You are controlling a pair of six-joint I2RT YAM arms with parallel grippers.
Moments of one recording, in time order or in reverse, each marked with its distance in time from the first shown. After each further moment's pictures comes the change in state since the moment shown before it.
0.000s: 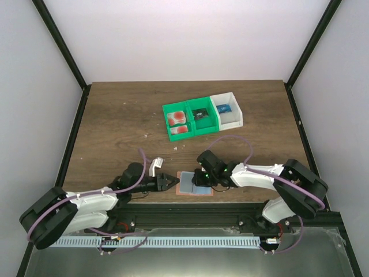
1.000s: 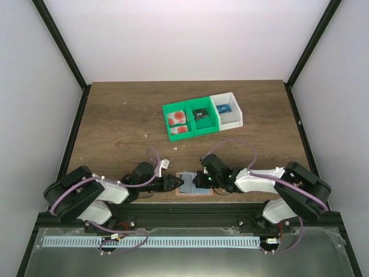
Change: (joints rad) left arm -0.035 0.311 0.047 0.155 -0.037 0.012; right arm 0.000 -0.031 -0.123 0.202 -0.008 0.003
